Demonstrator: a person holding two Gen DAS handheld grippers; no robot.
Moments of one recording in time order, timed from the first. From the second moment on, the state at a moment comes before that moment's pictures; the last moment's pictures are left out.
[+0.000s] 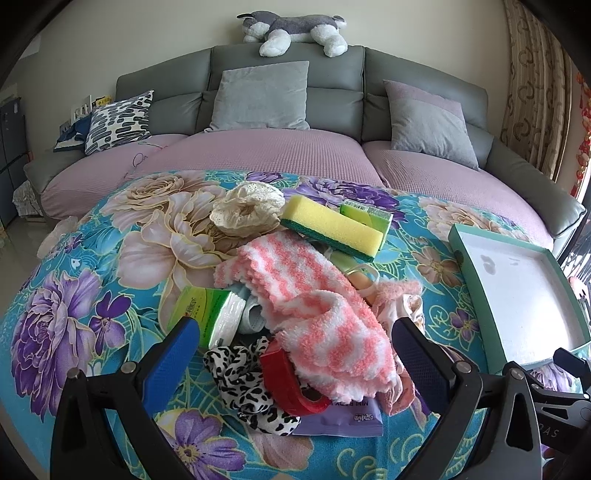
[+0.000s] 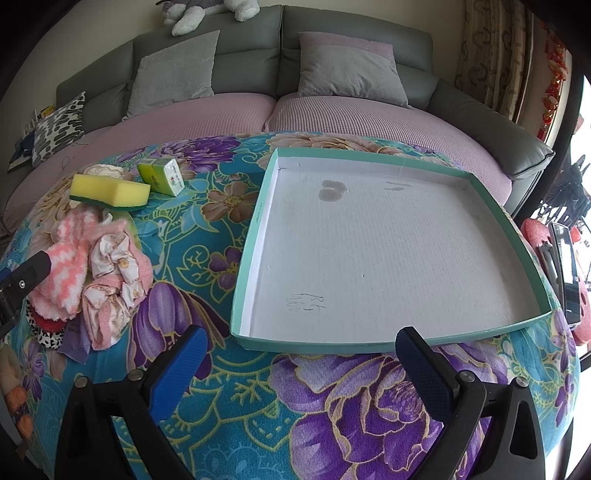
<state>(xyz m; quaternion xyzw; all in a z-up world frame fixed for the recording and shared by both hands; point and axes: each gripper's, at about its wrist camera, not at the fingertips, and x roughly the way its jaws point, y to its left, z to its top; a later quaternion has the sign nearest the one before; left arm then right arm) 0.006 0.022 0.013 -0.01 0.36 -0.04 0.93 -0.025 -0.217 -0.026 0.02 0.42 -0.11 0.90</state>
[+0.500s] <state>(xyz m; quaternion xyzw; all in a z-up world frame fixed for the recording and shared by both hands) 0.024 0.038 0.028 -0.05 0.37 -0.04 0.93 -0.003 -0.182 0.007 0.02 0.39 -0.03 0.92</state>
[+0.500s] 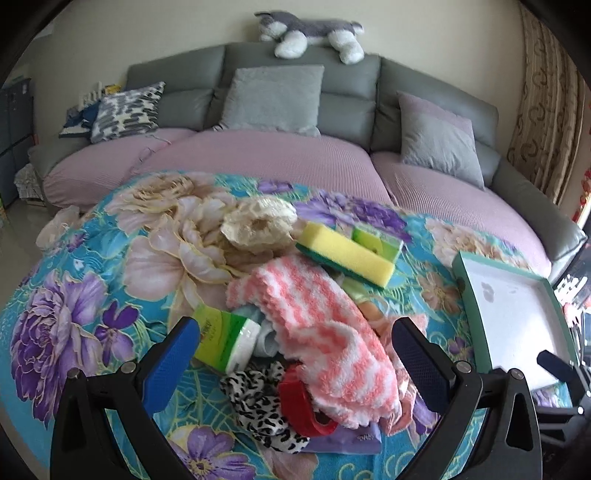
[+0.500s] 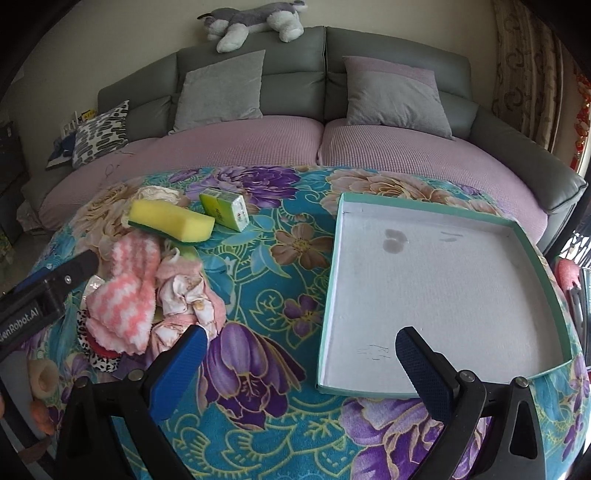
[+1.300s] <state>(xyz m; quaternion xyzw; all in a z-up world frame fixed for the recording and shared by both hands) 0.091 0.002 -0.014 0.00 0.50 -0.06 0.87 0.056 -0.181 0.015 0.03 0.40 0.00 0.92</state>
